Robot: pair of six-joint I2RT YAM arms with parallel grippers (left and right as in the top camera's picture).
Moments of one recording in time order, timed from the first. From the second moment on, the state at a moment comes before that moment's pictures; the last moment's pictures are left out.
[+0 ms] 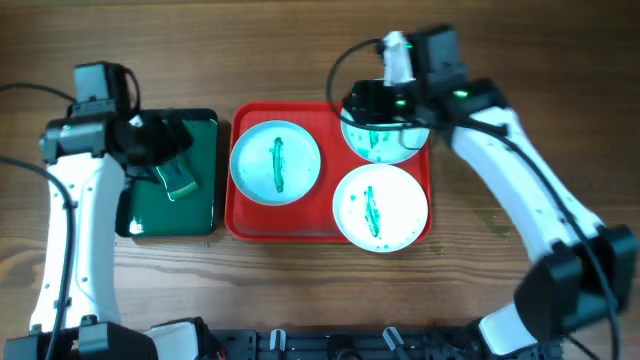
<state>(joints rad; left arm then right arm) 0.15 1.45 1.31 -1.08 0.01 -0.44 0.35 1.70 1.43 -0.64 -0.36 0.30</state>
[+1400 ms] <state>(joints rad) 0.19 1.68 1.31 -1.00 -0.04 -0.46 0.61 2.13 1.47 -0.54 -0.12 0.64</state>
